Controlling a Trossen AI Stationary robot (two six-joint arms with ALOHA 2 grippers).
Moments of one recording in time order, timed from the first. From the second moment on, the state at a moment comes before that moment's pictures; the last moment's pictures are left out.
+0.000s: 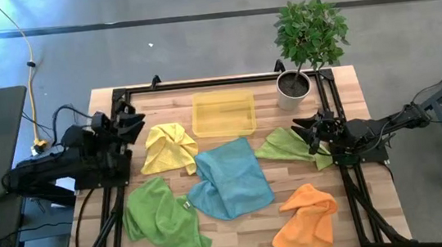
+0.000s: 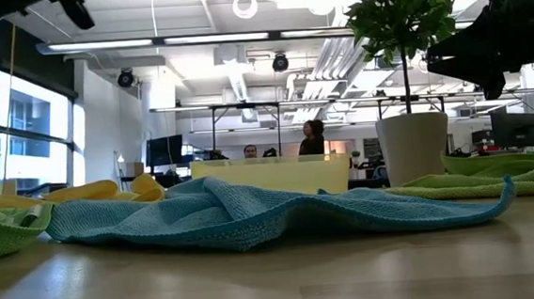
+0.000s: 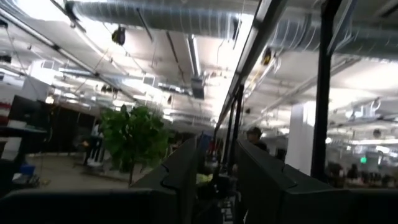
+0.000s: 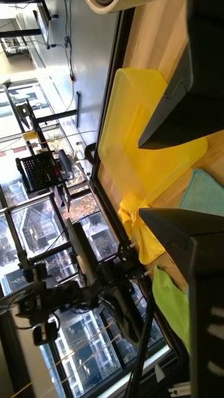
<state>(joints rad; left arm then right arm) 0.34 0.31 0.28 0.54 0.07 -0.23 0.26 0.05 0.01 0.07 0.67 0.33</state>
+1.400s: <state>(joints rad) -0.05 1.65 0.90 -0.09 -0.18 -0.35 0.26 0.05 0.01 0.07 0.67 0.34</state>
